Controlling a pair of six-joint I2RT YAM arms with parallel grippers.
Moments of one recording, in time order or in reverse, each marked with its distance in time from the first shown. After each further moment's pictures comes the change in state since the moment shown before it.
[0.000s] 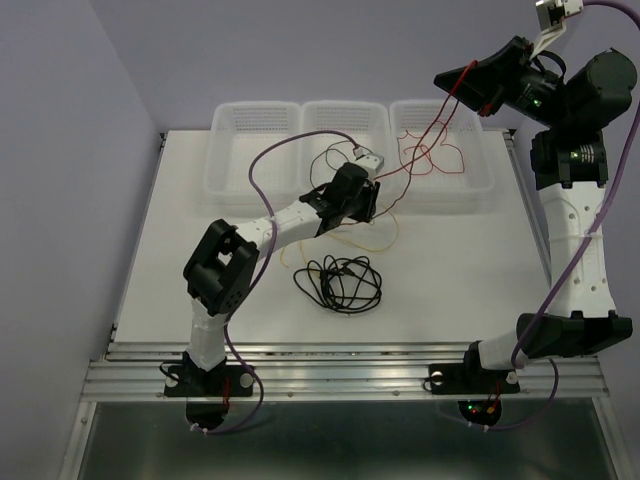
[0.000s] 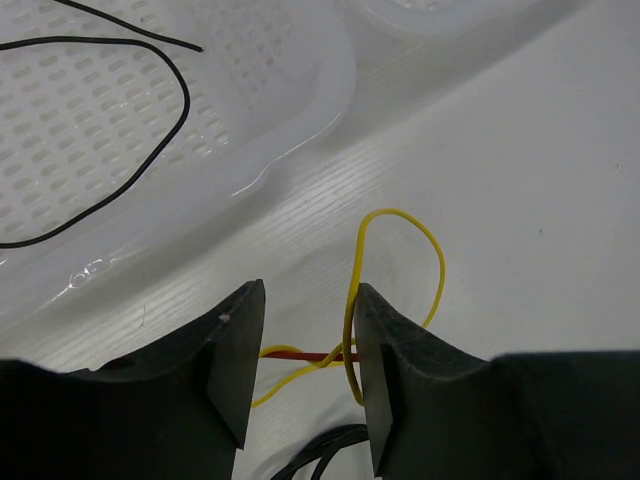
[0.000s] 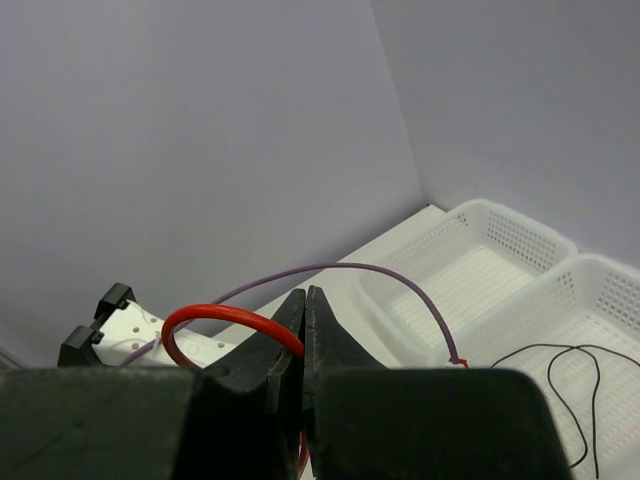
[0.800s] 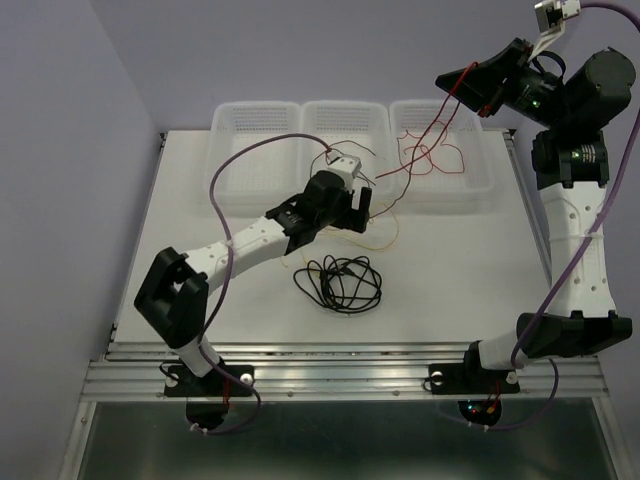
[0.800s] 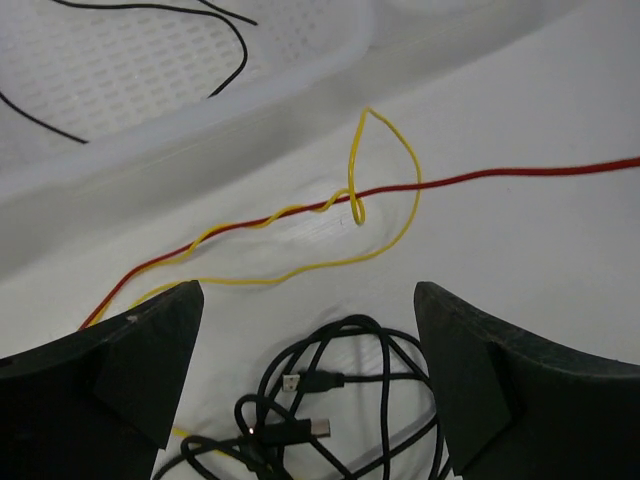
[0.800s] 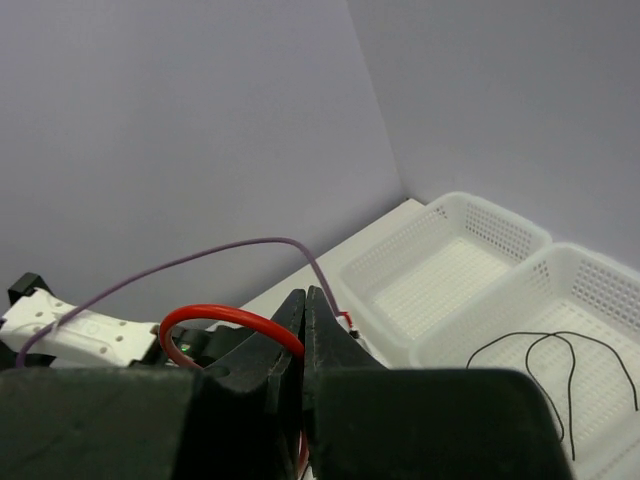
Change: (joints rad) left arm -0.002 -0.381 -0.290 -0.024 -0.076 -0.053; right arm -0.012 -0.001 -0.001 -0.061 0.029 -0.074
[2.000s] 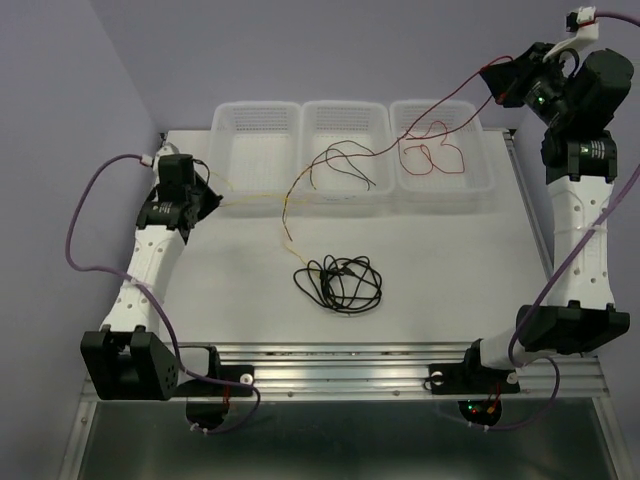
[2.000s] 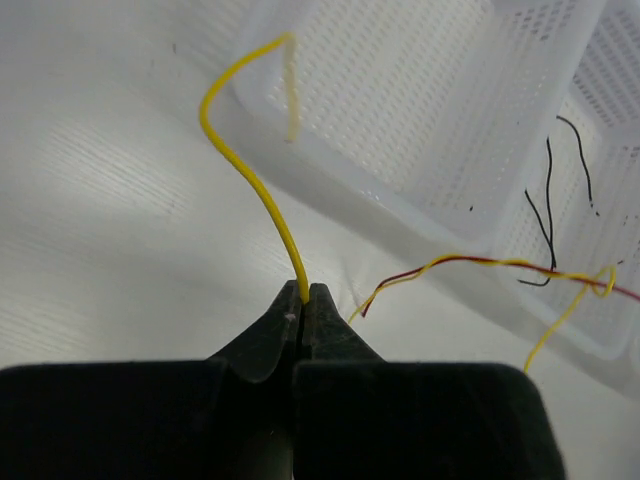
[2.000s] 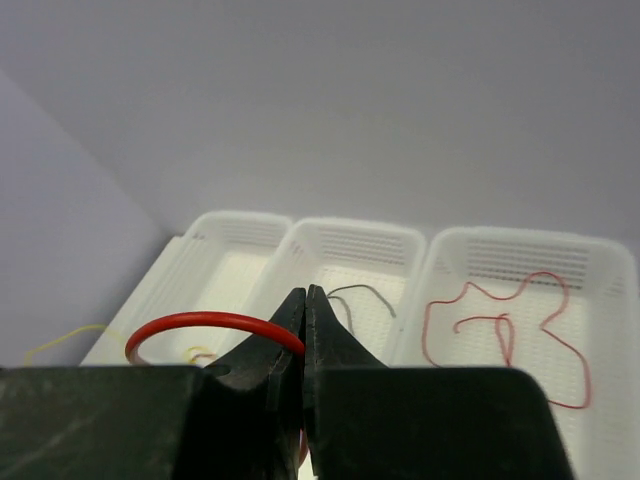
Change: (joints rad) left arm 0.775 -0.342 -0.018 -0.467 0.017 -0.340; right arm -0.123 0.028 0.002 -0.261 0.480 -0.268
